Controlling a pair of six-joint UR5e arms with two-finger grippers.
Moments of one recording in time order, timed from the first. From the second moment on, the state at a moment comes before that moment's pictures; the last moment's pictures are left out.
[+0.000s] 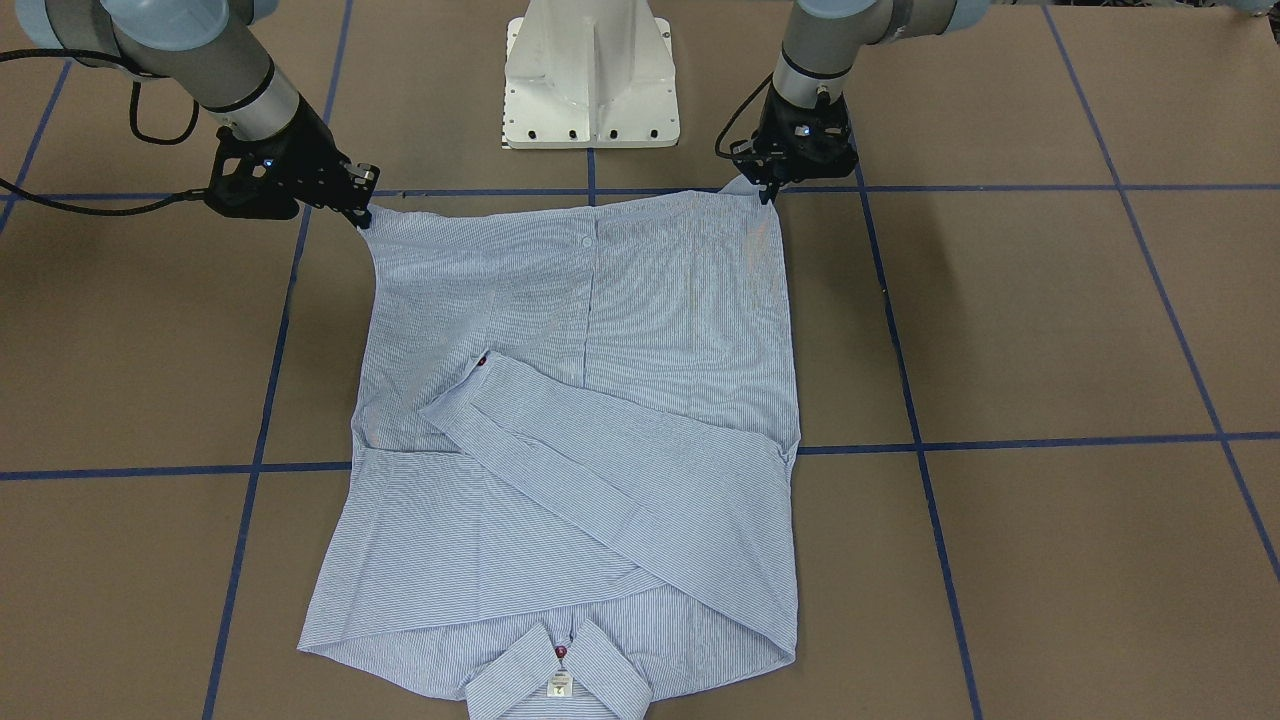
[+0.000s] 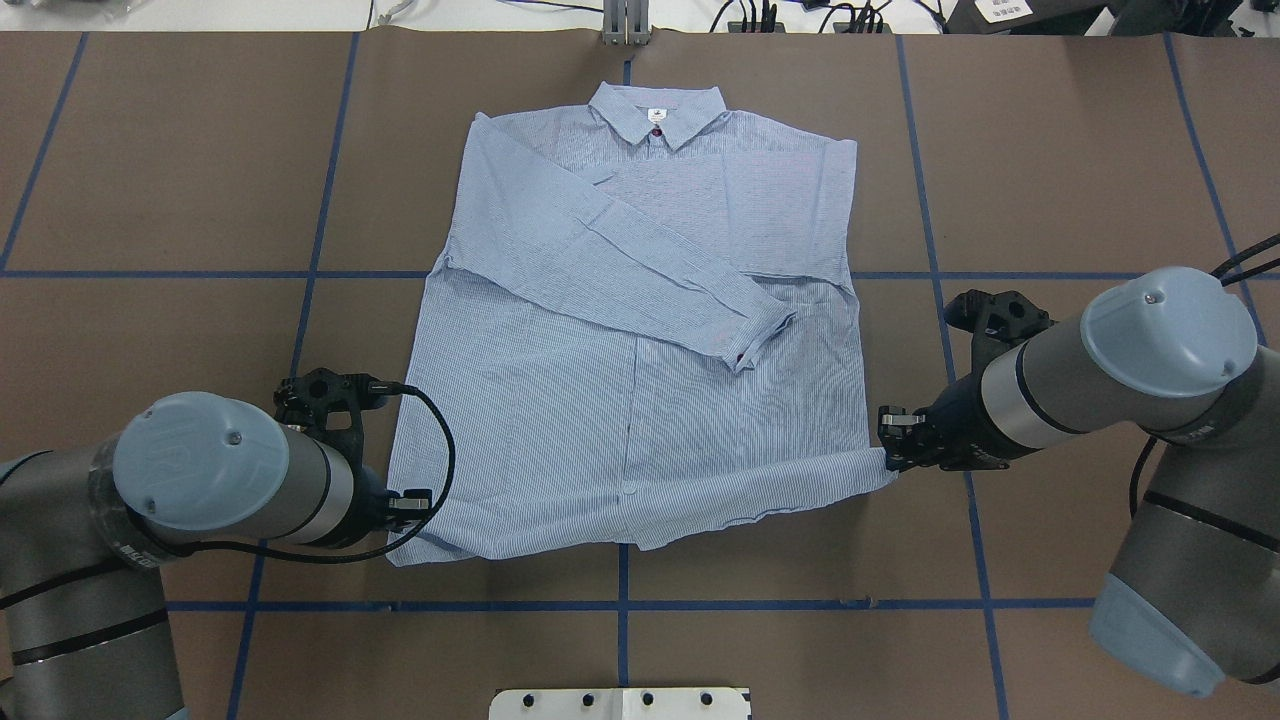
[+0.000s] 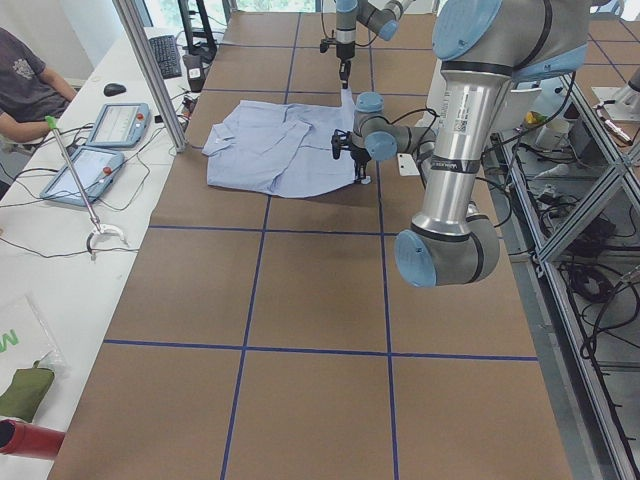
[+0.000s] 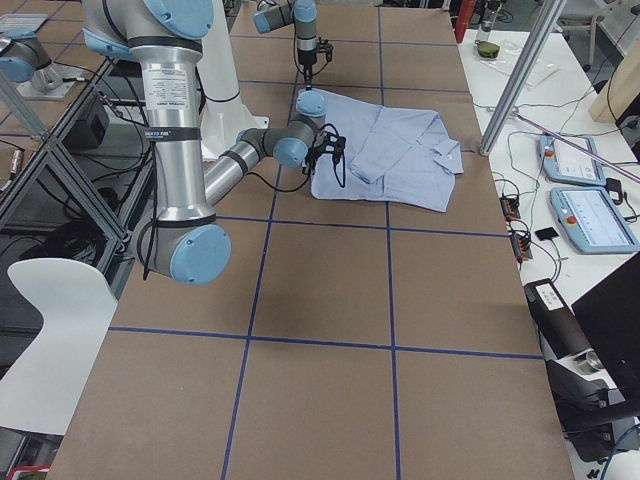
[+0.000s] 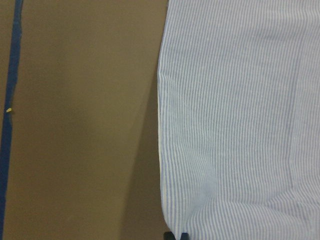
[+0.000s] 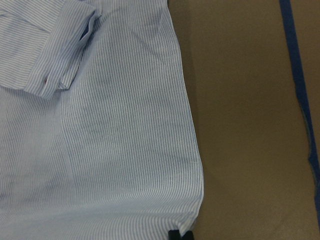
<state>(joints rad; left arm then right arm) -0.37 -1.81 -2.13 -1.61 -1.81 -1.38 0.59 -1.48 2.10 -1.30 2.08 1.42</state>
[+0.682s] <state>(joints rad) -0.37 -1.80 -2.24 -1.53 -1.87 -1.39 0.60 -1.55 2.22 -1.30 2.17 1.42</state>
